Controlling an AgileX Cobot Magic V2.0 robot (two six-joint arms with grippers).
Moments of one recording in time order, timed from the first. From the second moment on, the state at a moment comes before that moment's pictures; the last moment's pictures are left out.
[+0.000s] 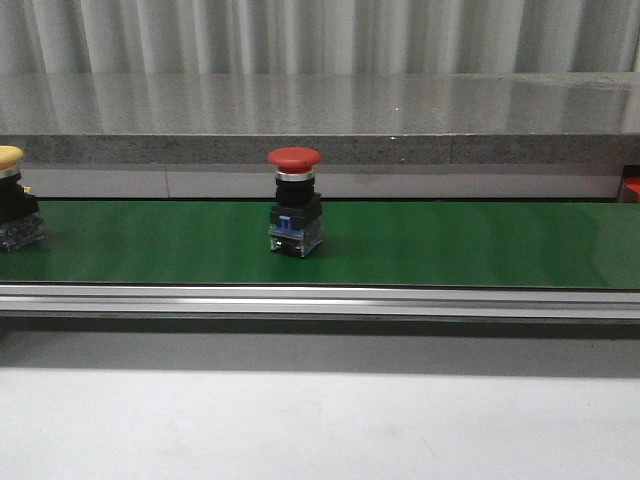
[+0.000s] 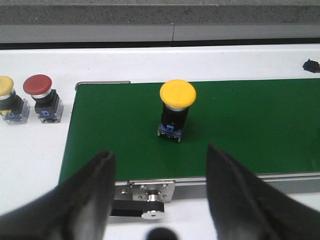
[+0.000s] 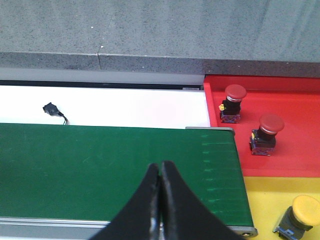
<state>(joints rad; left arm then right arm) -0.02 0.69 -0.56 -0.23 0.50 0.27 -0.12 0.56 -0.63 0.11 0.51 -0.12</state>
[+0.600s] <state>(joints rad) -0.02 0.62 -0.51 -0.24 0.46 0.27 -0.12 0.56 -0.63 0.24 0.56 -0.13</state>
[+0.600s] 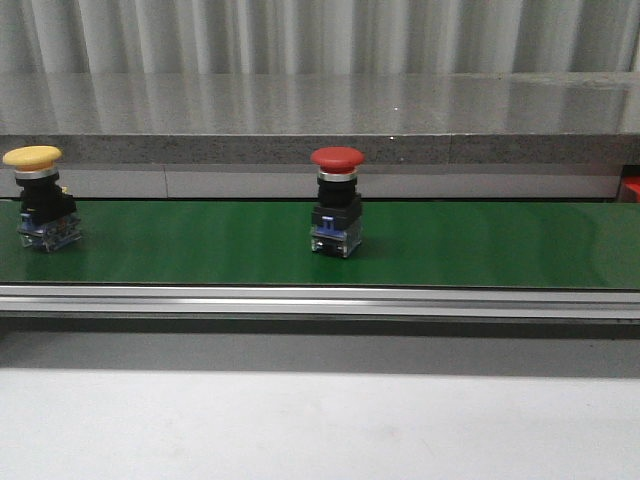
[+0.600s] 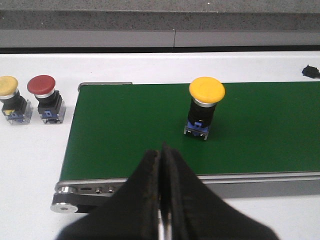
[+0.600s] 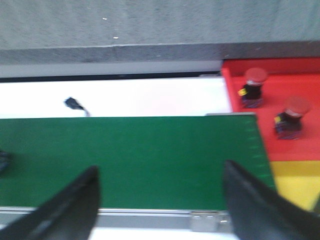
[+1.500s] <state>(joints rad) -0.02 0.62 -0.51 -0.24 0.46 0.27 0.27 1.33 -0.88 0.49 0.49 -0.56</state>
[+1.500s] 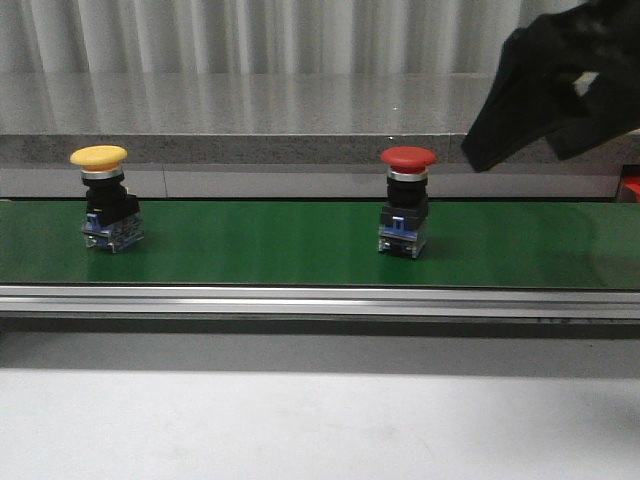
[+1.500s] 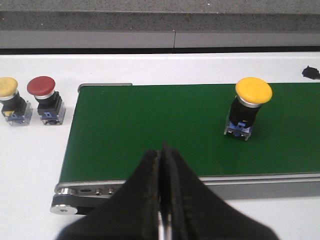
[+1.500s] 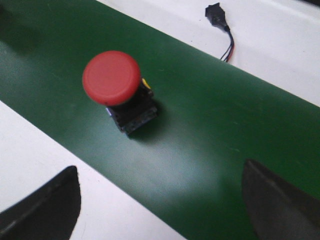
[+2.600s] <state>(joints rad) -0.02 0.62 -0.51 -0.24 0.46 0.27 -0.17 1.62 -1.44 0.49 0.70 -0.51</state>
